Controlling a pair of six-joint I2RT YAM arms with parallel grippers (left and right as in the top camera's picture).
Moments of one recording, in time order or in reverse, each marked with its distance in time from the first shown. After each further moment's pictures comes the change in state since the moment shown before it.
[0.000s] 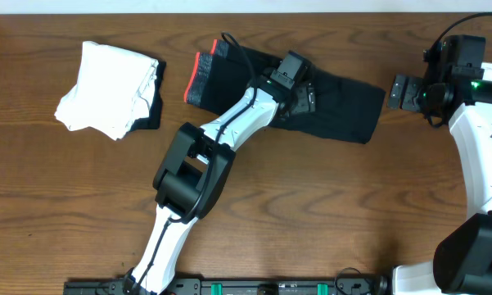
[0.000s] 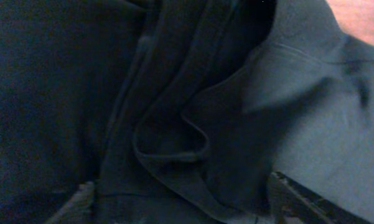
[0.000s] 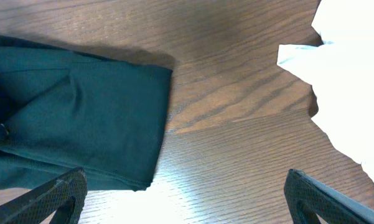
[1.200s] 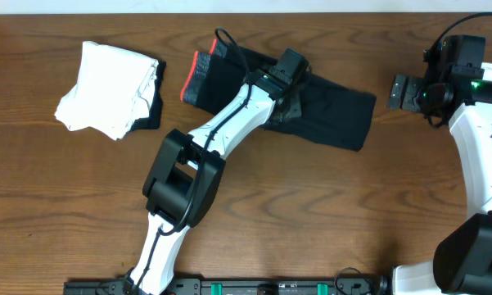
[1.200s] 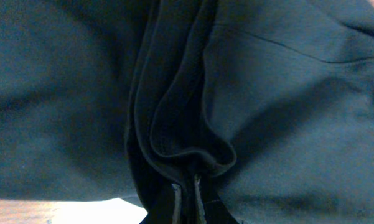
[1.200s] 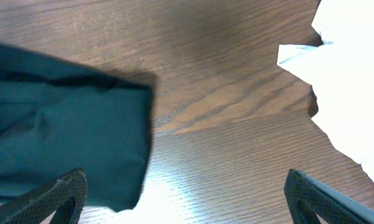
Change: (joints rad) left arm -0.001 -0.089 0.000 -0.267 -0.055 0.005; right arm 0.000 0.000 0.000 0.000 0.000 0.000
